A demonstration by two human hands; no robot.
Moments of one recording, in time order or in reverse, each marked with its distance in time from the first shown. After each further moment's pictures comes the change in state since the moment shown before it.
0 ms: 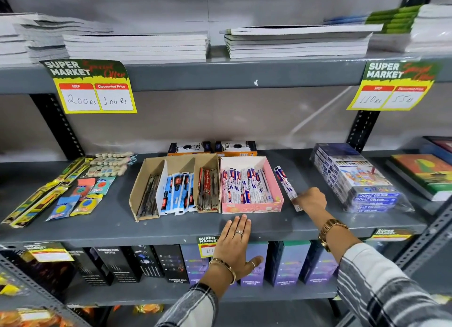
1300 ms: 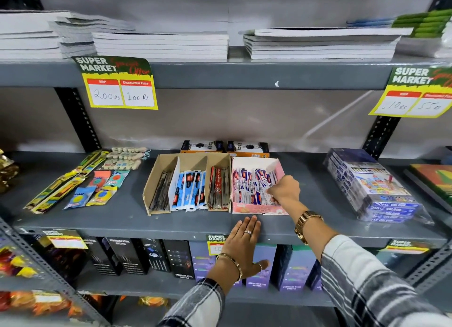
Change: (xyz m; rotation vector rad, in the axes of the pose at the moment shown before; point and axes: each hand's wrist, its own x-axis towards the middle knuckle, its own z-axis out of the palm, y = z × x) left_hand 0.005 -0.005 0.004 -0.104 -0.126 0.011; right_hand -0.040 -0.075 0.040 0.029 -0.064 -0.222
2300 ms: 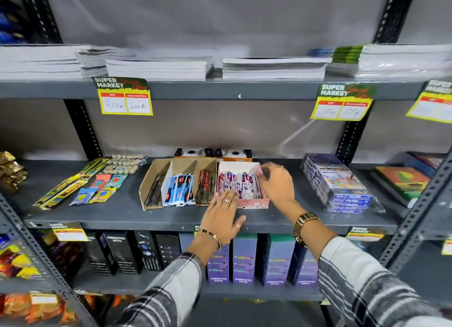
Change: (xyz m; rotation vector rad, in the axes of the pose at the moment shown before) left_hand -0.018 0.019 -0.081 0.047 0.256 -0.114; right_hand -0.065 0.011 -0.077 -0.051 0.205 -0.538
